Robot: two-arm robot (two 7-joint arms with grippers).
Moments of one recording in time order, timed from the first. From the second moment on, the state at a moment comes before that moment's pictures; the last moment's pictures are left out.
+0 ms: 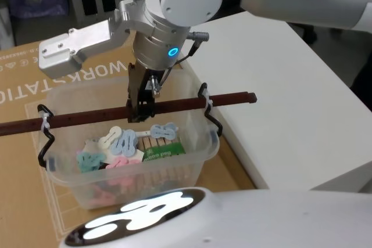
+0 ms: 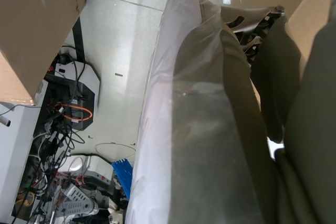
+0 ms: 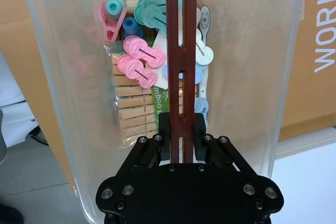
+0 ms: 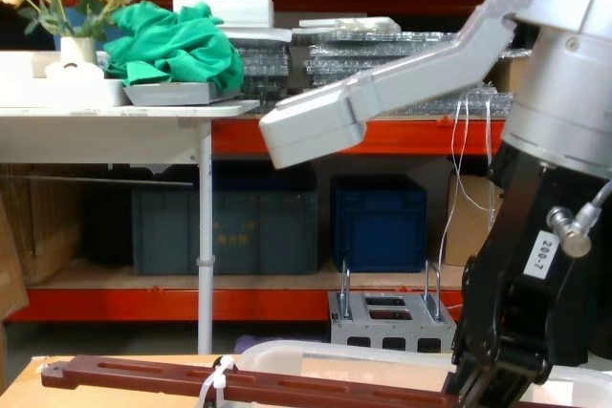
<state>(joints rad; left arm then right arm) -1.47 0.98 1.56 -0.90 0.05 0.15 -1.47 1.28 0.62 -1.42 -1.70 -0.36 -0.34 1.27</state>
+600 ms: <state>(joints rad) -1.47 0.98 1.56 -0.90 0.05 0.15 -1.47 1.31 0.66 -1.40 -1.71 -0.27 -0.38 1.31</state>
